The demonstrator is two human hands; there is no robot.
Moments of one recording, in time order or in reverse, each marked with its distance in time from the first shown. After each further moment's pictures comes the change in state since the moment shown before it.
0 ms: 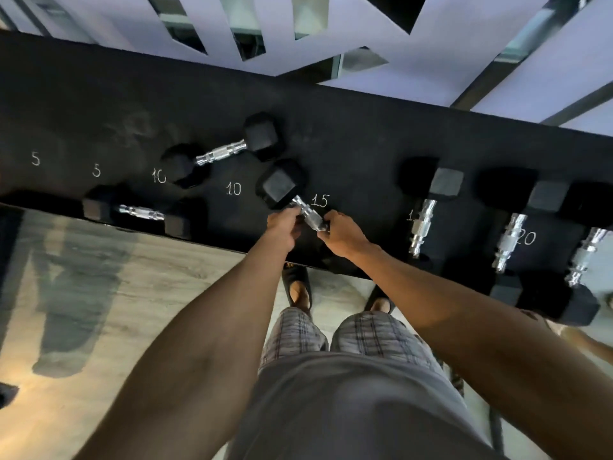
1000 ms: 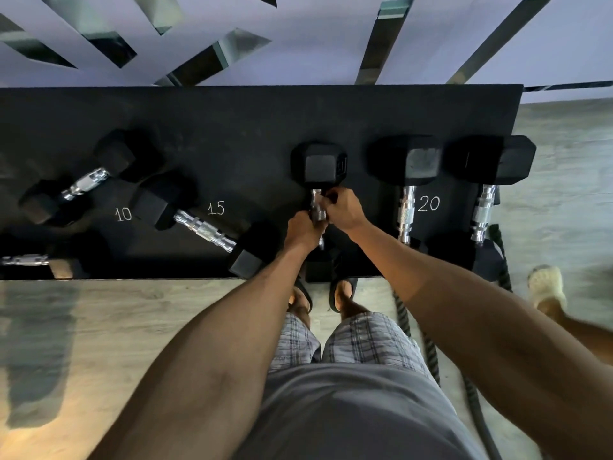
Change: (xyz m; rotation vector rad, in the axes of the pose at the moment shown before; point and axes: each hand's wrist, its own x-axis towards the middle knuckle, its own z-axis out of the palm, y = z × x) left_hand -0.054 -0.101 0.220 1.040 -0.184 0.419; right_hand -0.016 0.182 -0.112 0.569 0.224 0.232
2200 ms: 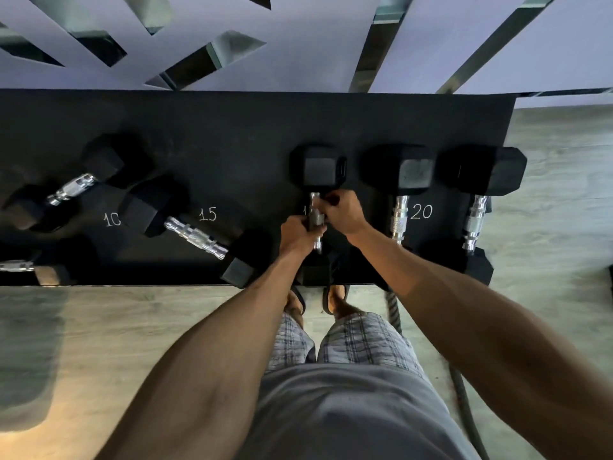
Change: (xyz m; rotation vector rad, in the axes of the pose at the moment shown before) left_hand 0.006 0.005 0.002 -0.149 0.050 -0.005; right_hand 0.015 0.005 -0.013 0.110 0.020 0.016
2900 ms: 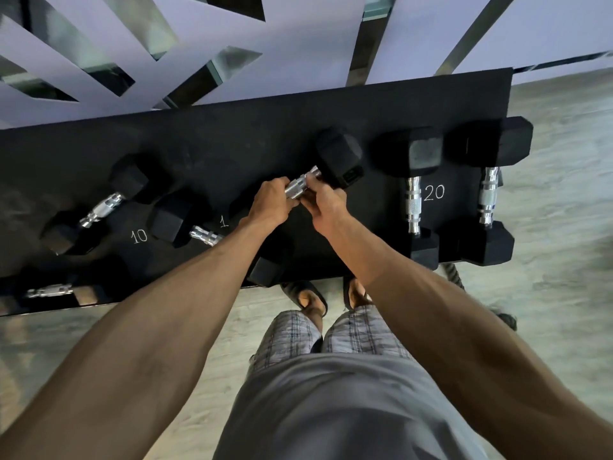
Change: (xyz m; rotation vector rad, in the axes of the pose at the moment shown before) left_hand 0.020 0.021 -0.104 0.524 0.010 0.357; right_hand -0.027 -0.058 0.058 1.115 0.101 0.317
